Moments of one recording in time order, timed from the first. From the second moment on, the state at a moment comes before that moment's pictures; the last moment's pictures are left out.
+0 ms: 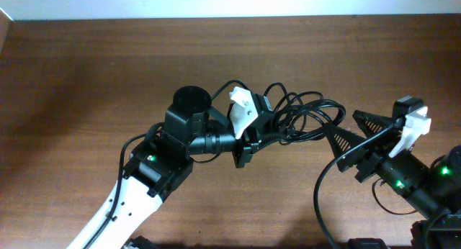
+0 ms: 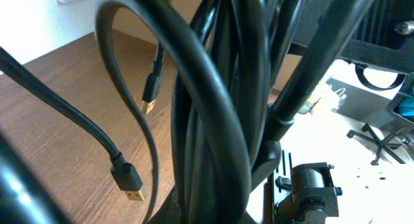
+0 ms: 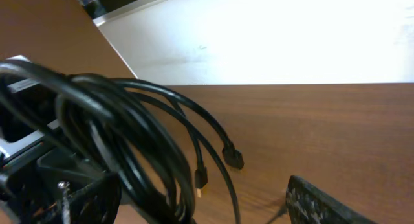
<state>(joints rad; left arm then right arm) -0.59 1.19 1.08 -0.23 0.79 0.00 -0.01 0.69 1.07 -0.65 -0.60 0.26</state>
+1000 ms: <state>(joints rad) -0.58 1.20 1.08 -0.24 0.94 0.07 -0.01 0.79 1.07 -0.57 -0.49 0.26</state>
